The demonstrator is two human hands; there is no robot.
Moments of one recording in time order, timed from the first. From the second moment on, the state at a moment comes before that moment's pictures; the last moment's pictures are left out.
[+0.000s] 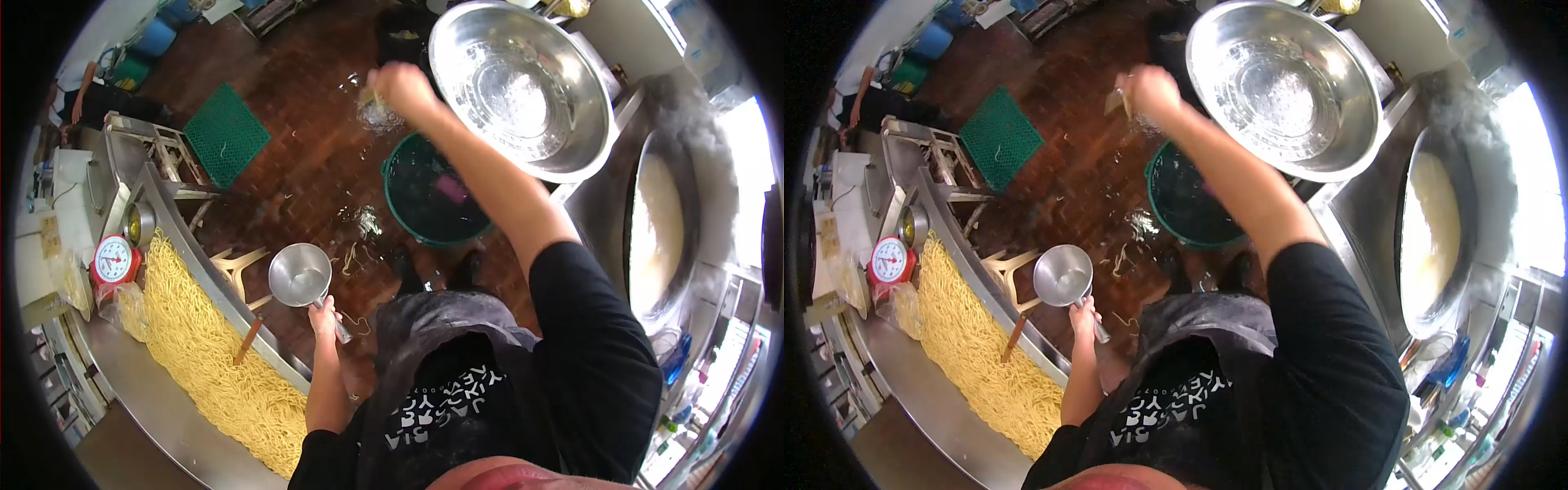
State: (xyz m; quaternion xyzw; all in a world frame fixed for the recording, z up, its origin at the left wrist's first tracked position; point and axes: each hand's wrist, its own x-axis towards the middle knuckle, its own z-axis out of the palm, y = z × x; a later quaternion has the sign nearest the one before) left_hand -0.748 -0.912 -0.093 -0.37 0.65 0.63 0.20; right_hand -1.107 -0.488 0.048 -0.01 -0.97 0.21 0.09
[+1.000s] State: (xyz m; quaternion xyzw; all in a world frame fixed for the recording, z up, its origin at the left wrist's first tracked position) left_hand -0.855 -0.498 -0.274 0.11 0.74 0.21 0.62; right_hand -0.655 -0.214 -0.100 -0.44 -0.89 -0.02 0.12
